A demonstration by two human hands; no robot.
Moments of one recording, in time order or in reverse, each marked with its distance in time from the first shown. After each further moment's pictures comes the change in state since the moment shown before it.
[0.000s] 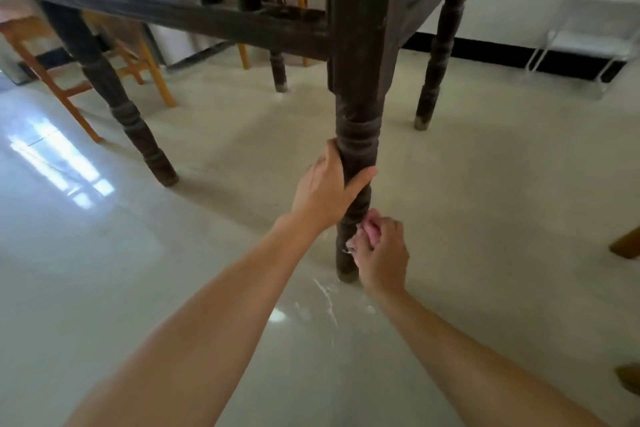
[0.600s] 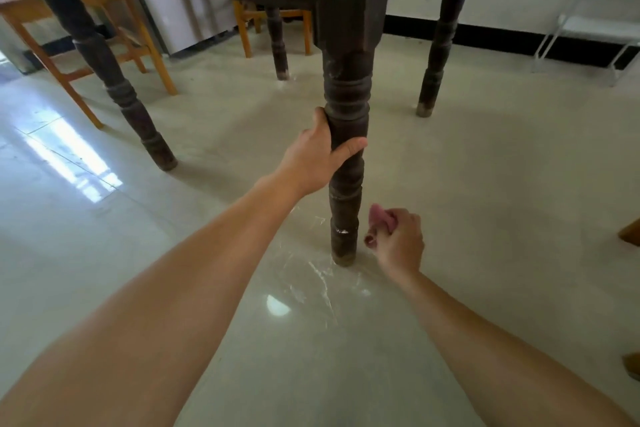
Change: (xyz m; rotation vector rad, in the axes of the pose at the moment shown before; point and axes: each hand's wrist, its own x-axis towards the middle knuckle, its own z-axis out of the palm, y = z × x) left_hand 0.005 -0.009 0.005 -0.102 -0.083 -0.025; right_hand 0.007 0.054 -0.007 -0.090 -0.055 0.136
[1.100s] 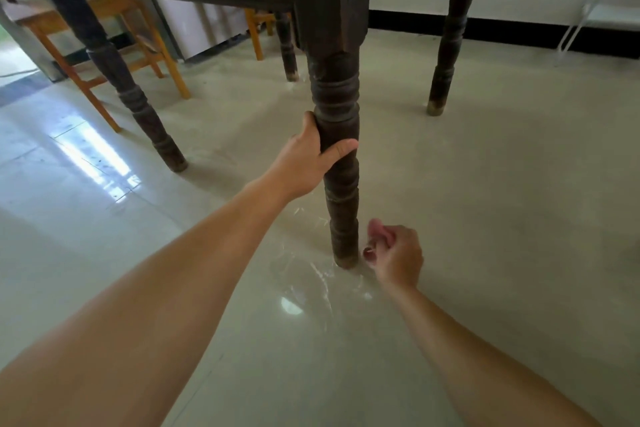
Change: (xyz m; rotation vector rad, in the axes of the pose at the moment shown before) left_hand -0.001 0.003 0.001 -0.044 0.023 -0.033; right_hand 0.001 0.028 0.016 0.101 -0.019 0.055
